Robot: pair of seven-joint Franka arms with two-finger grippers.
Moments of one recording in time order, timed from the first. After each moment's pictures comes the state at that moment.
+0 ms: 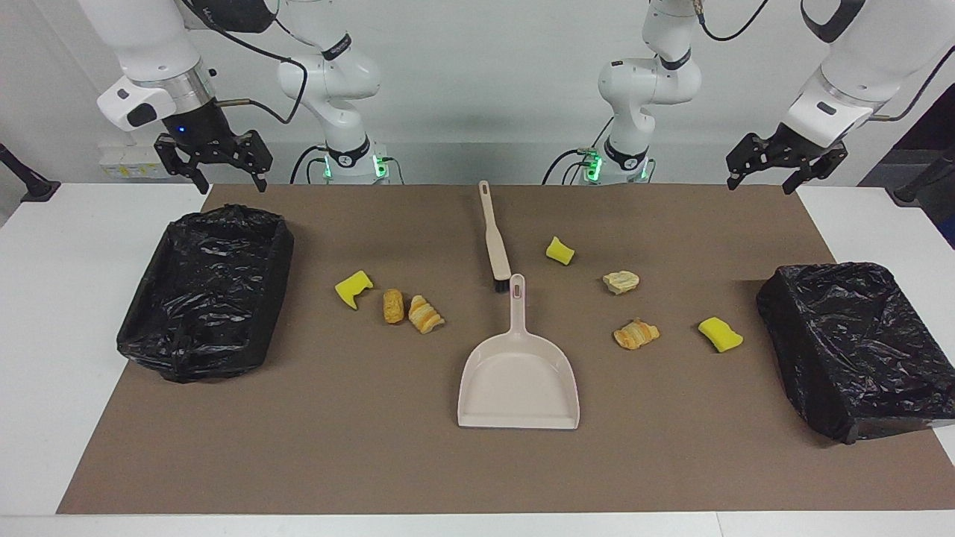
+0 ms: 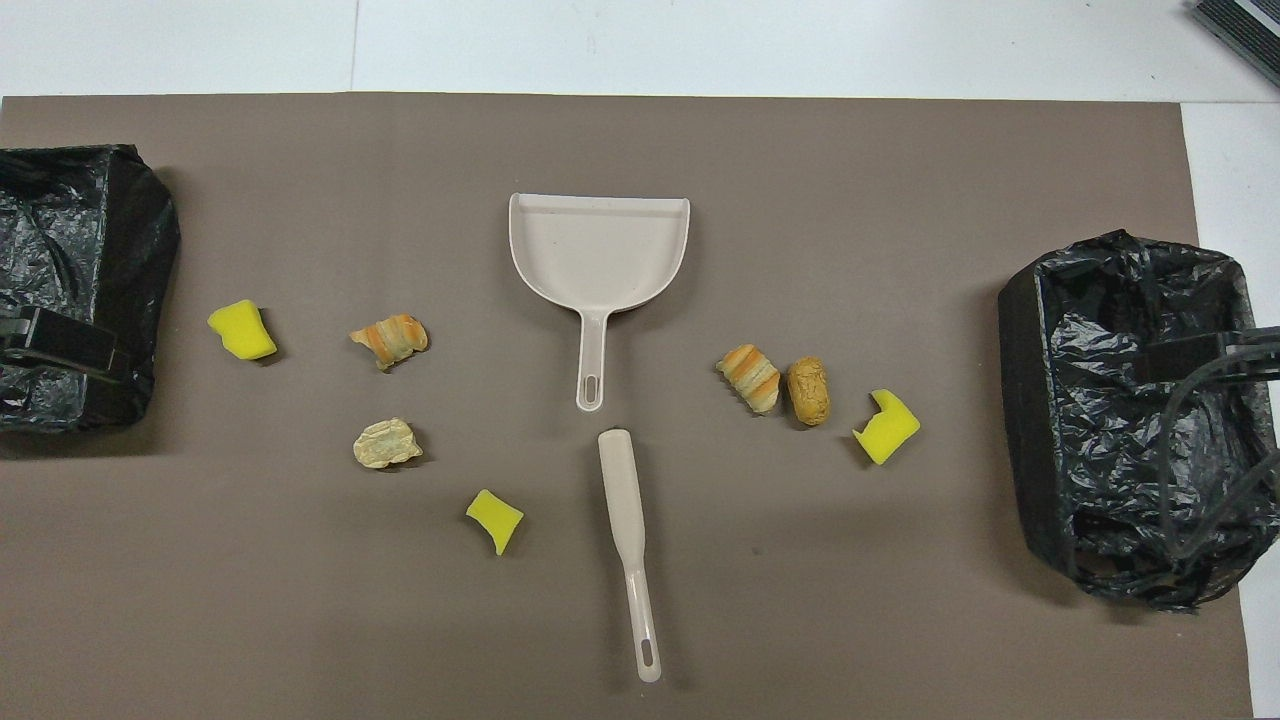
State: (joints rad) left arm -0.09 0.01 0.05 -1.48 -0.03 1.39 0.10; right arm 0.03 -0.12 -0.09 -1.70 0.00 1.62 -0.09
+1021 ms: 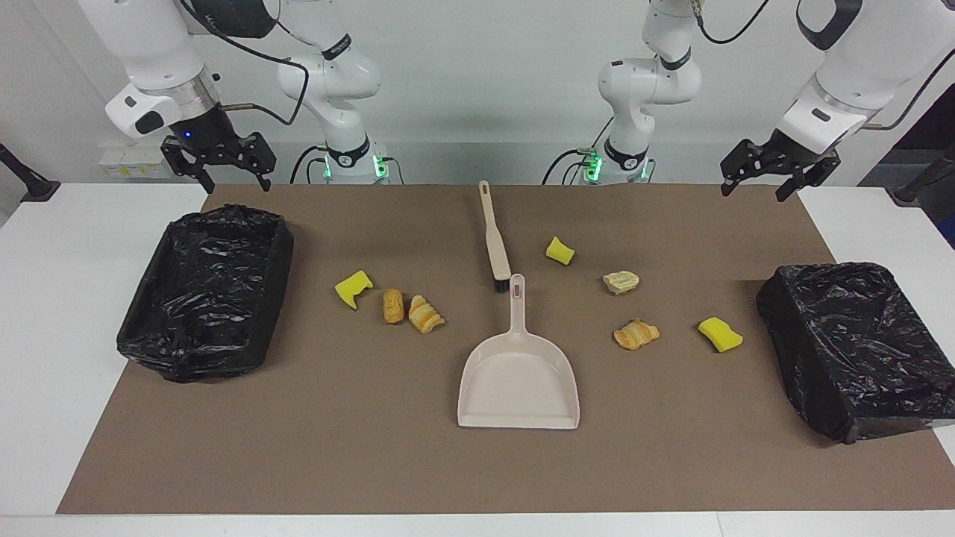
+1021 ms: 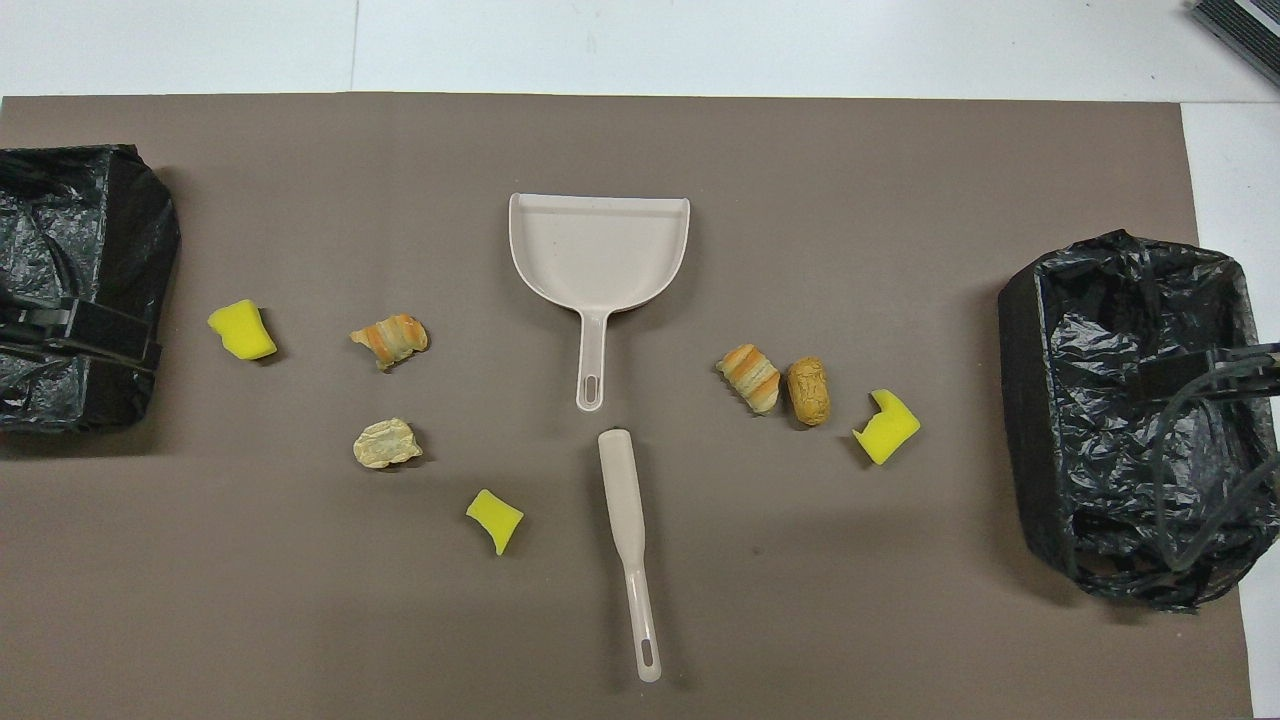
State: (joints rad) left arm -0.10 0.02 0.05 -1.54 -0.06 1.47 0.10; right arm 0.03 -0.13 -0.10 -1.73 0.00 1.59 -0.09
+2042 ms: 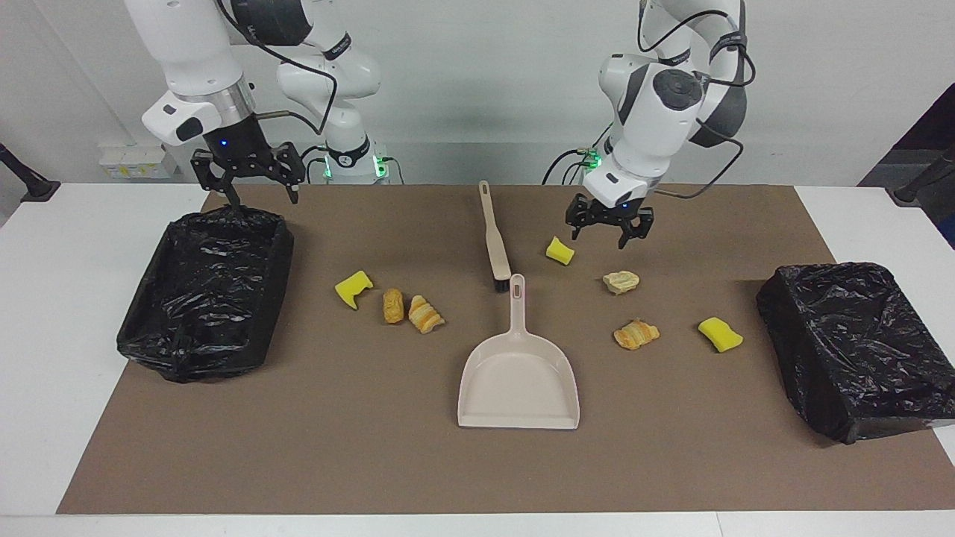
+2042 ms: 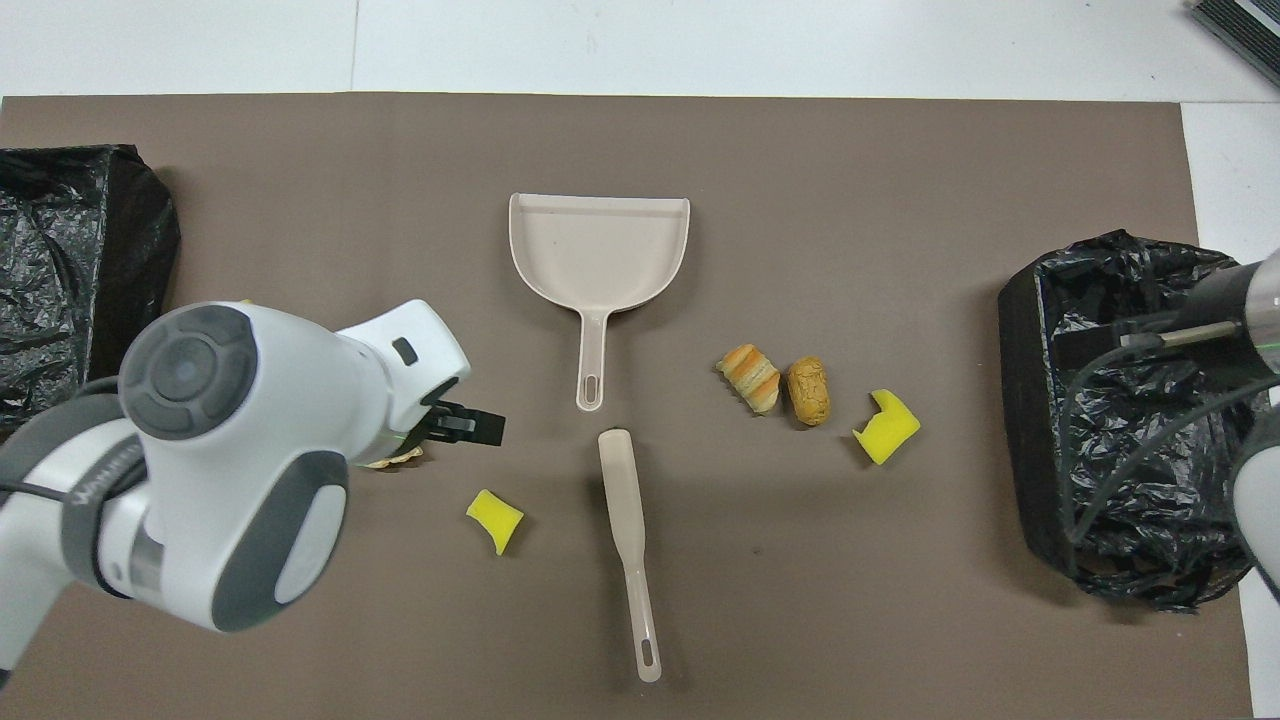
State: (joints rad) left arm -0.52 -0.08 0.03 -2.10 -0.11 2.08 -0.20; right arm 0.11 -0.08 -0.07 -1.75 0.00 1.74 -0.07
